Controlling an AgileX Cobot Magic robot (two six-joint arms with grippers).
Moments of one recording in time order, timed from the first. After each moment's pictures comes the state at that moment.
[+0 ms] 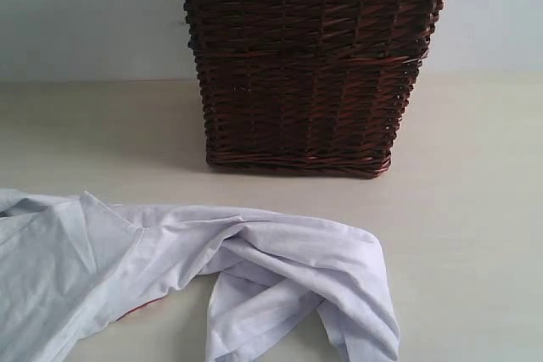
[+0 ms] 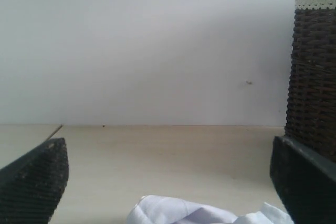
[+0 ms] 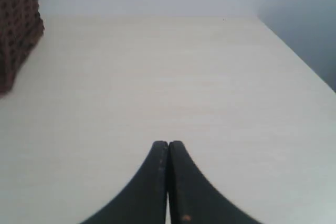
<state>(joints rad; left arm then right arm) -0.02 0.01 0.00 -1.74 -0.06 1.75 0.00 0.32 -0.08 -0.84 0.31 0.79</state>
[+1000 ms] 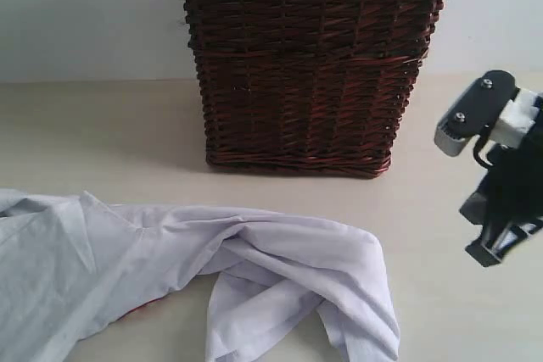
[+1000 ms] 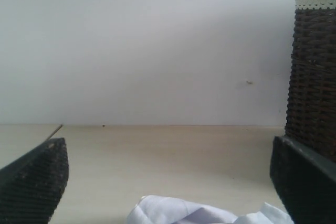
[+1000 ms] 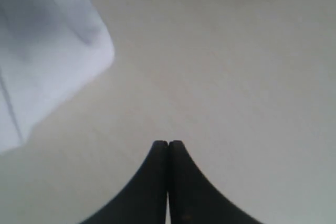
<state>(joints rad) -0.02 0.01 0.00 -1.74 -0.06 1.75 0.25 1.33 -0.73 0.17 0.65 -0.70</state>
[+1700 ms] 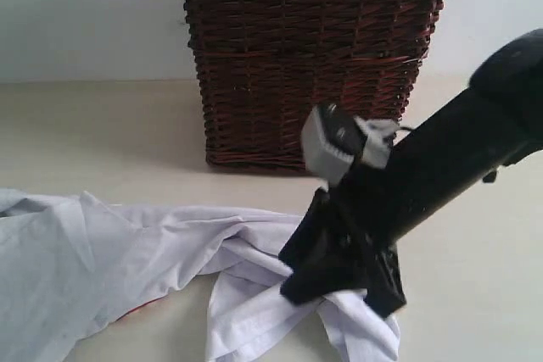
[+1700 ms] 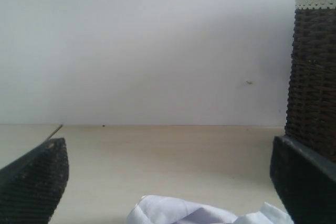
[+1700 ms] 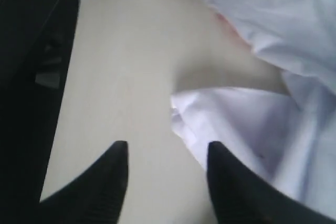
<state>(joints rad) -0.02 0.01 0.00 -1.74 -0.06 1.75 0.43 1.69 -0.89 1.02 1.03 -1.70</state>
